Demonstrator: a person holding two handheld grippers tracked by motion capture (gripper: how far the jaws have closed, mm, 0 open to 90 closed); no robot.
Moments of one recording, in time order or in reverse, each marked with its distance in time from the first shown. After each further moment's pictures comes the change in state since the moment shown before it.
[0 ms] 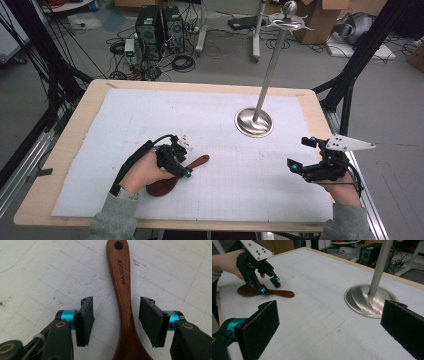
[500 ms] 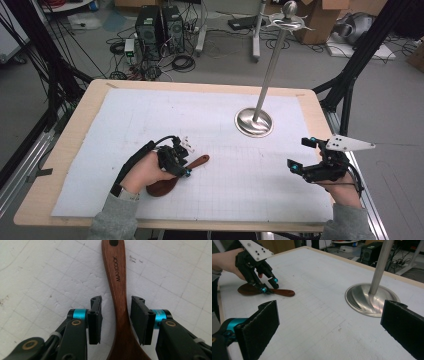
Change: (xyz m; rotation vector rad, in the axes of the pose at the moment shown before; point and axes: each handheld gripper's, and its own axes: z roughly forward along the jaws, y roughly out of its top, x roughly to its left) left arm -0.006 0.003 -0.001 0.033 0.007 0.003; right arm 0.000 -0.001 0.000 0.005 0.004 0.005
